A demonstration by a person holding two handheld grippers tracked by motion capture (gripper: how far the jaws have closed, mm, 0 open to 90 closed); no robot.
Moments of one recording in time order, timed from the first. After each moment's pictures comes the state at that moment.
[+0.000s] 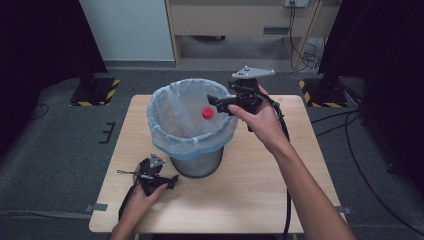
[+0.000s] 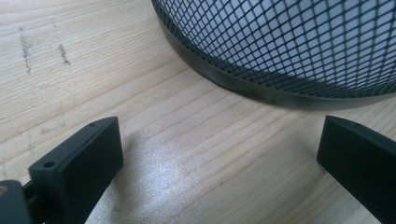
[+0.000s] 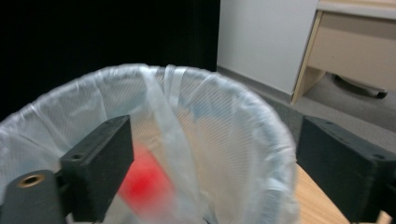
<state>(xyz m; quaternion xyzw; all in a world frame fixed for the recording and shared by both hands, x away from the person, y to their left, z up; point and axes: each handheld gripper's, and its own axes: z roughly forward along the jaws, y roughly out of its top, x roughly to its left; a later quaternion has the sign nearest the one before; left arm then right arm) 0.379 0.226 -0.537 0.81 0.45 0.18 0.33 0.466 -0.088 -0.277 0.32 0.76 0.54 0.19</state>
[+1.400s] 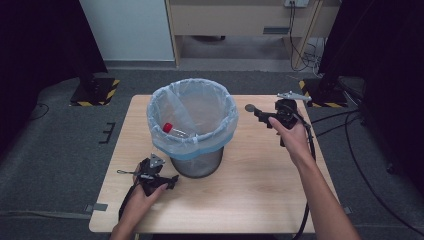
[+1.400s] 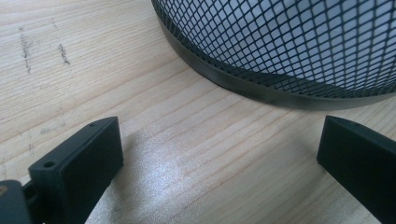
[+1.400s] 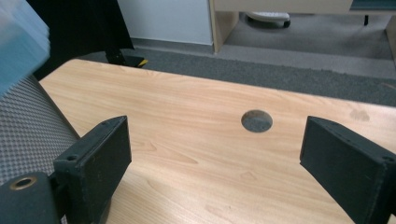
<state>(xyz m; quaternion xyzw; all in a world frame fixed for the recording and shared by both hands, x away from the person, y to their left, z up) 0.379 0.226 -0.537 0.81 0.45 0.18 0.33 0.505 -0.208 -0.393 0.50 0.70 0.46 0.23</state>
